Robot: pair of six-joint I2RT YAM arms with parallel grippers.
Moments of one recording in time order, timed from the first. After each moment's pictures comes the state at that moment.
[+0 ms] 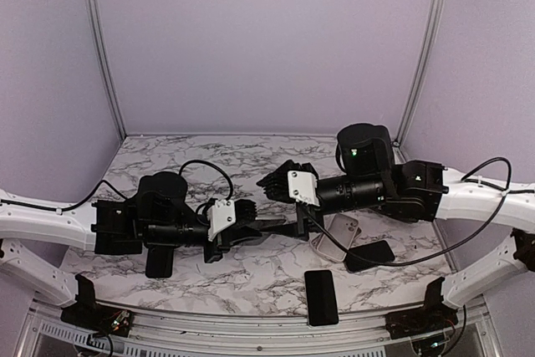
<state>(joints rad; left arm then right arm) -1.18 1.26 0.77 0.14 0.13 0.38 1.11 1.29 1.12 -0.23 -0.30 -0.63</state>
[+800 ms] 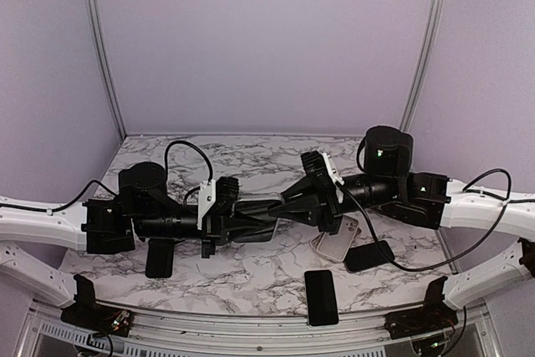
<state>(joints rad) -1.17 1.20 0.76 0.30 0.27 0.21 1.02 1.19 0.94 0.11 -0.67 -0.32</state>
